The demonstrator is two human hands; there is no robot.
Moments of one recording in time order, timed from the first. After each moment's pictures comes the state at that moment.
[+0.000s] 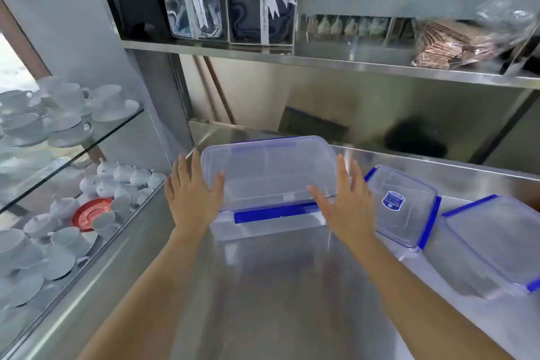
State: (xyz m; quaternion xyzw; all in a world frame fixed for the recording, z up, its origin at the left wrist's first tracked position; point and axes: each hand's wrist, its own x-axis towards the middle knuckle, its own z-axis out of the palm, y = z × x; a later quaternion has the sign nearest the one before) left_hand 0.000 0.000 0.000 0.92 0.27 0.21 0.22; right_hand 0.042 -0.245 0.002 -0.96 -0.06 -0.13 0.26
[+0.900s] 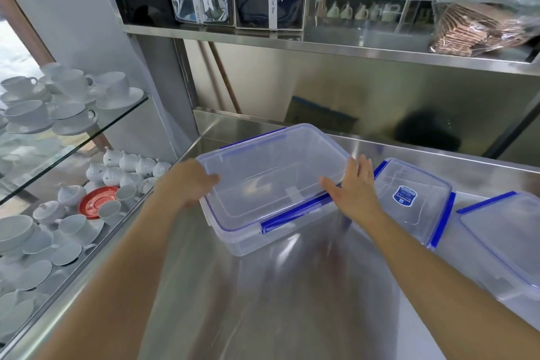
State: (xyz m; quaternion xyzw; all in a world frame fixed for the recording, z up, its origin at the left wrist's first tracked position) left_hand -0.006 0.017 0.057 0.93 0.29 -0.06 0.21; right_hand 0.078 -0.243 -0.005 -0.96 -0.04 0.02 0.29
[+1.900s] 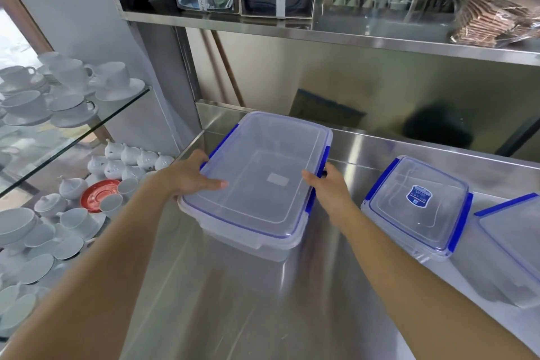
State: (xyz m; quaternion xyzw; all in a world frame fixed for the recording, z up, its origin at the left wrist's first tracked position) left_hand 0.015 0.063 0.032 0.91 0.24 -0.16 0.29; right_hand 0.072 -0.191 -0.006 -0.76 0.04 0.15 0.63
